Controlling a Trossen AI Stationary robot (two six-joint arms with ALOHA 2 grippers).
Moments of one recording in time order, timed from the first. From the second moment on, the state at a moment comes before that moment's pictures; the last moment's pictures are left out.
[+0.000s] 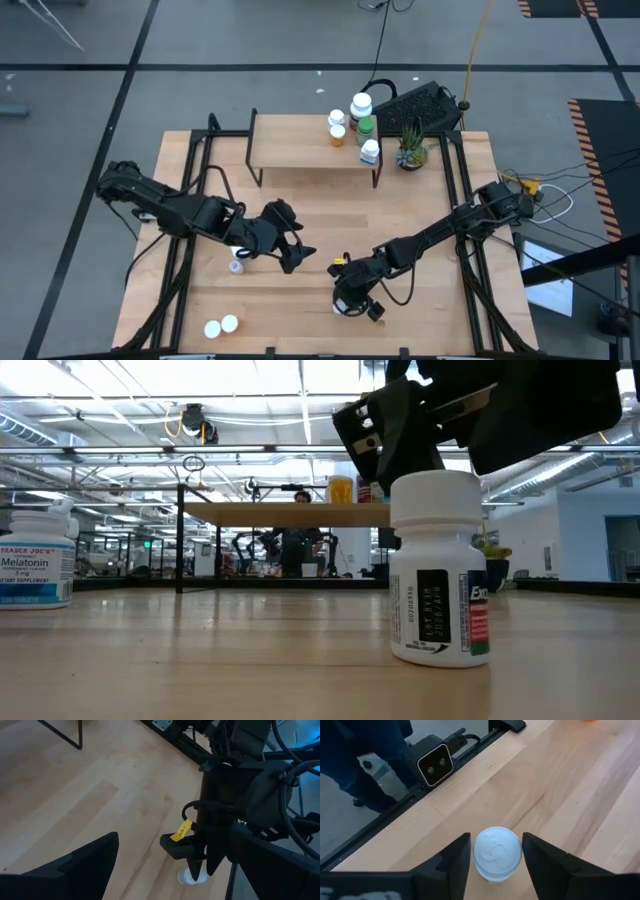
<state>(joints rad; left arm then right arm) -0.37 1.45 1.38 -0.60 -0.37 -0.85 0.41 1.84 1.03 0.08 -0.29 -0.19</state>
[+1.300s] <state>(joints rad) -0.30 1.44 1.38 -0.63 -0.37 -0.83 0.26 1.78 1.04 0.07 -0.31 -0.16</state>
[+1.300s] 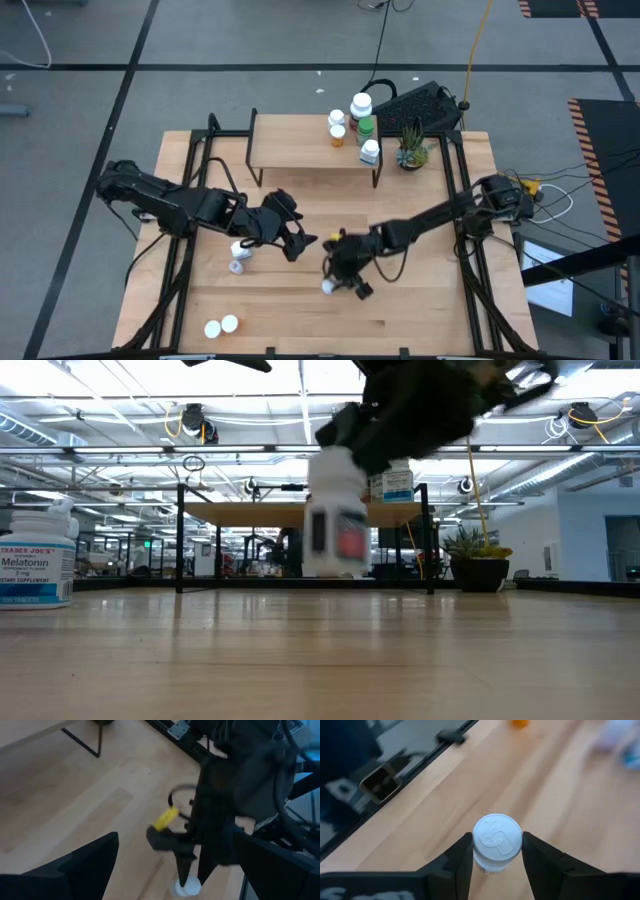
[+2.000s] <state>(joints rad) -0.11 1.29 1.38 -0.75 -0.44 -0.65 -0.18 1.57 1.48 -0.51 0.47 0.13</state>
